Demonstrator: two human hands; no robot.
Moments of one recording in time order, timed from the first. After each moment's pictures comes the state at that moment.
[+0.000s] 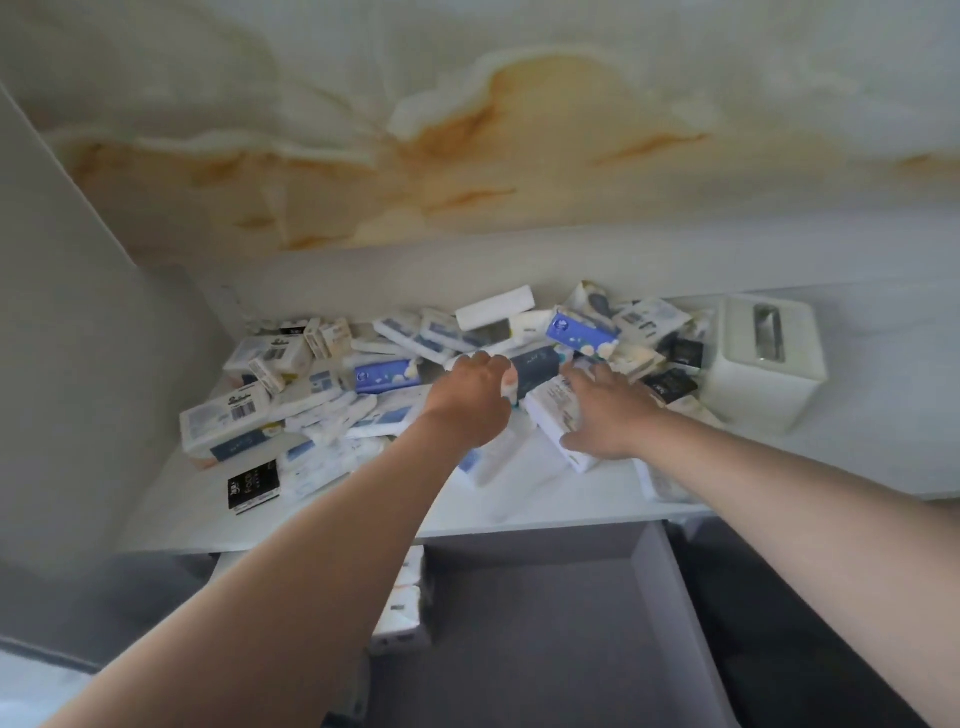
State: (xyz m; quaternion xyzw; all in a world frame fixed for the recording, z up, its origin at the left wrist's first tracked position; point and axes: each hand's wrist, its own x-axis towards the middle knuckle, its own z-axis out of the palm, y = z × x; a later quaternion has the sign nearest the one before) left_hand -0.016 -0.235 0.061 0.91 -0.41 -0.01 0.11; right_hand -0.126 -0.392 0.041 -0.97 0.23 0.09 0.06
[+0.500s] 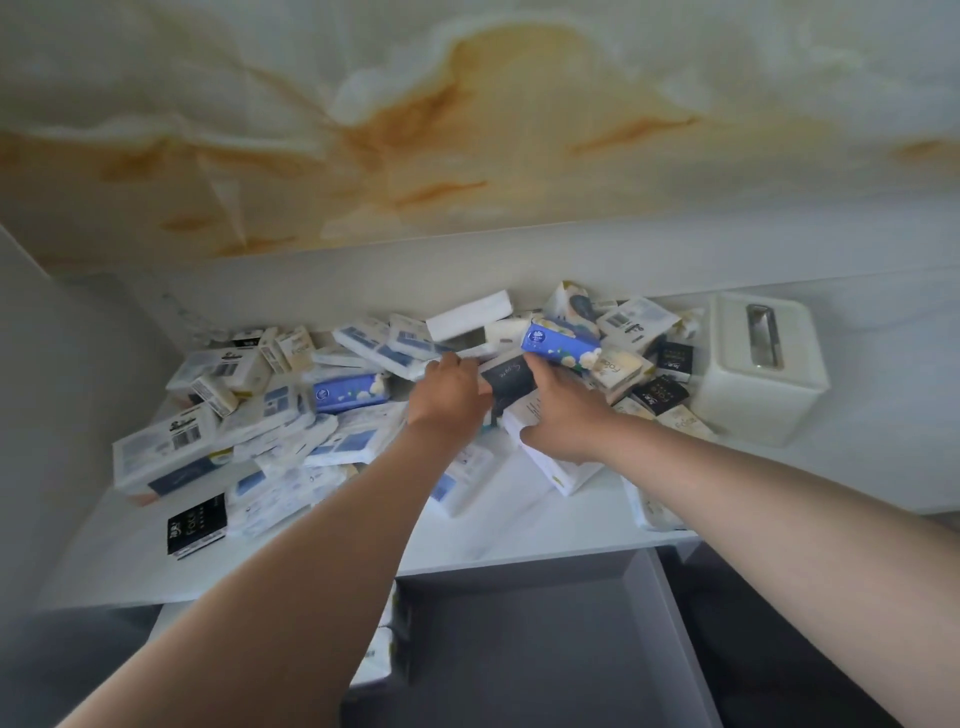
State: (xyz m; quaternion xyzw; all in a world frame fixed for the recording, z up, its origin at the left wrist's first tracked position) left_hand 0.026 -0.281 0.022 0.93 -0.34 0.01 0.14; right_hand -0.086 -0.402 0.020 -0.95 0.22 0.04 0.21
